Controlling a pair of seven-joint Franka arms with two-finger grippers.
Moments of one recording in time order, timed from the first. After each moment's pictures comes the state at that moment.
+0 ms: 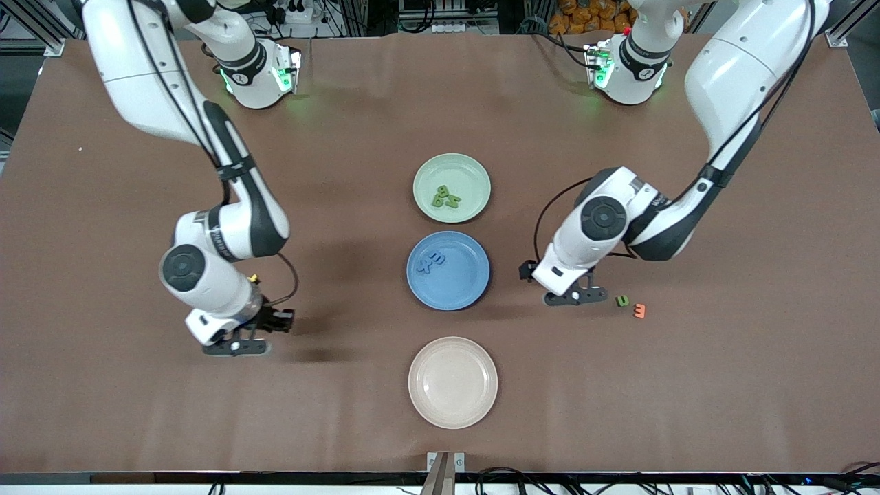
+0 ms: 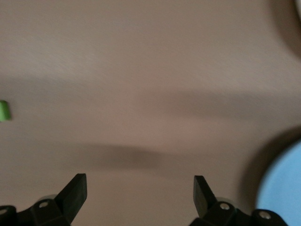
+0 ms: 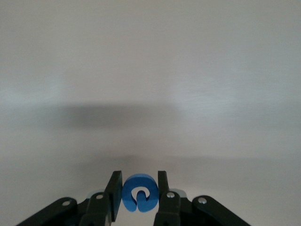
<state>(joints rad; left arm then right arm) 0.17 0.68 -0.70 -1.77 0.51 2.26 -0.84 0.28 0.67 -0.04 -1.61 0.06 2.38 0.18</state>
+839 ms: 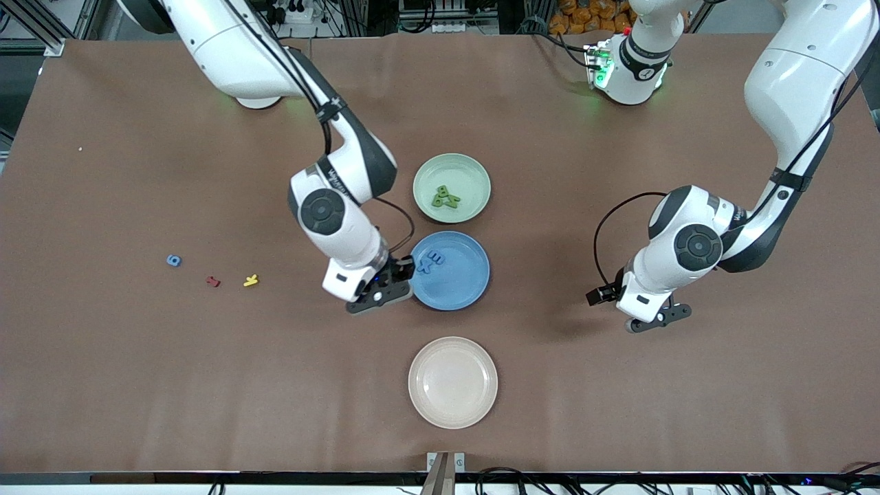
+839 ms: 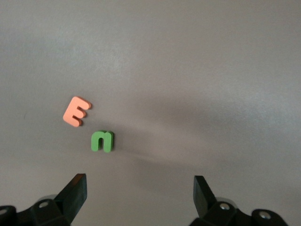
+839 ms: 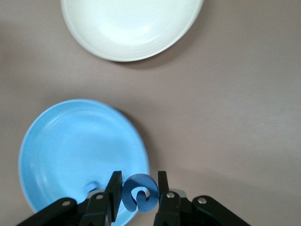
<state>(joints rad) 0.37 0.68 -0.70 -1.78 0.51 2.26 -0.86 0.54 0.67 0.05 -1.50 0.12 2.33 0.19</state>
